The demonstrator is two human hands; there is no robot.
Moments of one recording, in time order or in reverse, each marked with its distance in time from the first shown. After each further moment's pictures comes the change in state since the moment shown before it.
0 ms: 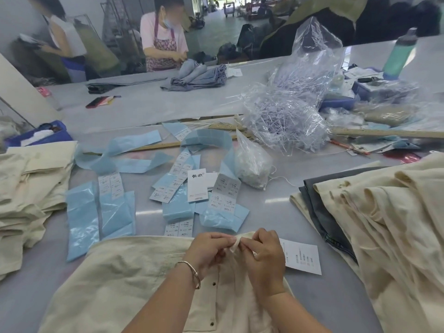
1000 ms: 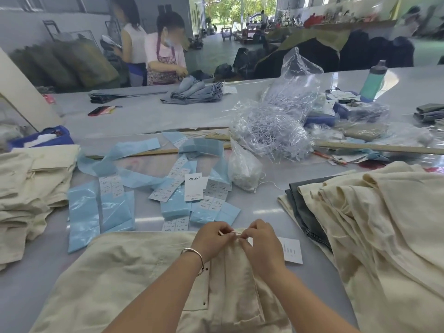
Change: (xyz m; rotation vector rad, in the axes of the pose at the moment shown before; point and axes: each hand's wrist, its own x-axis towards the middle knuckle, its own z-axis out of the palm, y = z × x) left_hand -0.014 -0.001 0.015 0.761 0.069 0.498; right_hand 0.010 -0.008 -0.049 -0.027 -0.465 0.185
